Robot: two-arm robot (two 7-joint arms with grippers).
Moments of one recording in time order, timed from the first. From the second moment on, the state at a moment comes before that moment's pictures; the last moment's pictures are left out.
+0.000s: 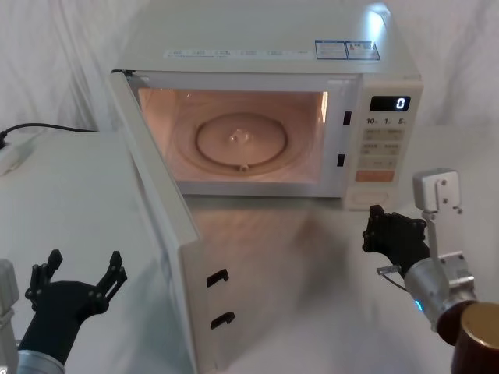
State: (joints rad) left arm 0.27 0.24 0.04 -1.85 -0.25 -0.02 -0.02; right arm 0.13 0.03 -0.13 -1.48 -0.02 0.14 0.10
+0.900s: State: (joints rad) left arm 0.27 0.24 0.04 -1.85 -0.25 -0.02 -0.02; right arm -0.03 0.08 -0.04 -1.64 0.06 0.05 0.09
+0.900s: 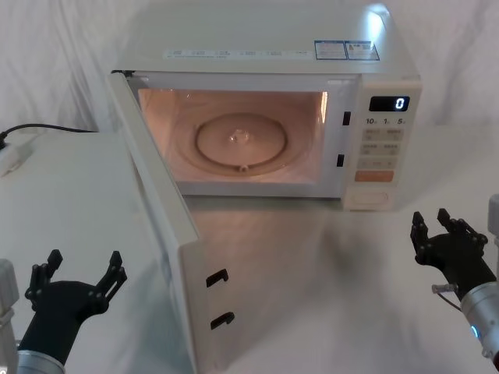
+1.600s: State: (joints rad) left arm 0.27 0.24 0.04 -1.85 -0.25 -0.02 -0.02; right arm -0.04 0.08 -0.01 -1.62 0.06 0.02 0.08
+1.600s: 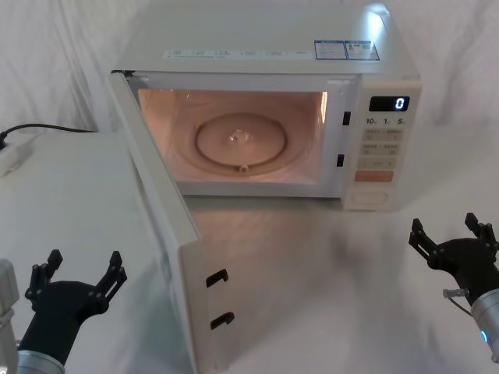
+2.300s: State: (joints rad) left arm 0.27 0.24 0.04 -1.85 -0.25 -0.02 -0.02; right arm -0.04 0.08 -0.01 -1.61 0.06 0.02 0.08
